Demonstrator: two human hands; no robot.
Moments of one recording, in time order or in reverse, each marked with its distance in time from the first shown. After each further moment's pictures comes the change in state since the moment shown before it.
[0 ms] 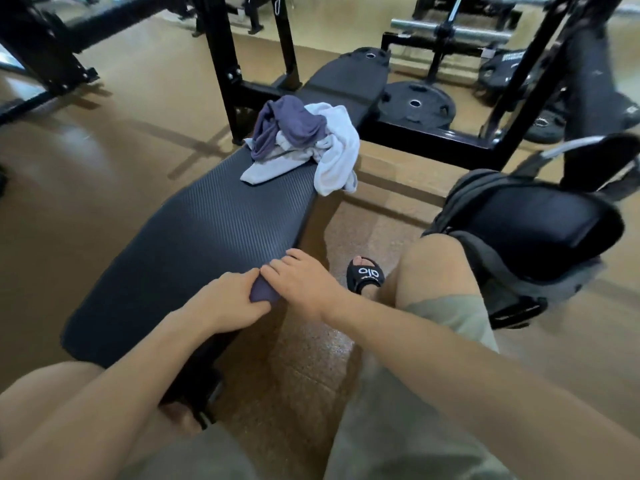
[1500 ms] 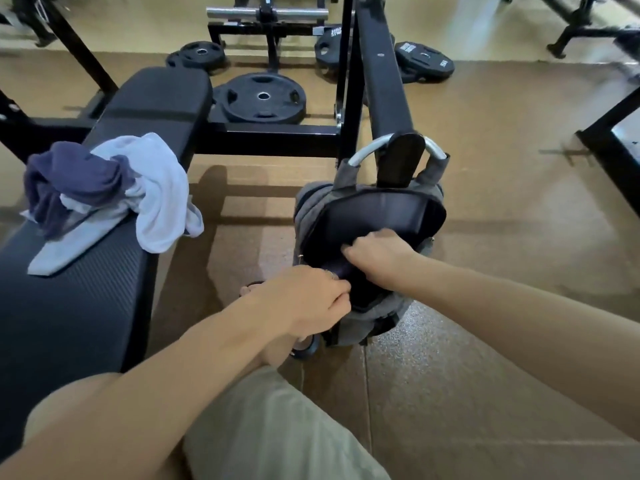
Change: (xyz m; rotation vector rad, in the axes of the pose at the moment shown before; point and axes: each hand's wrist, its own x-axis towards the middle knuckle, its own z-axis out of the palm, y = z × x) left_hand 0.136 0.309 0.046 0.578 -0.058 1.069; right_hand -0.240 0.212 -0.096 -0.329 -0.545 0.706
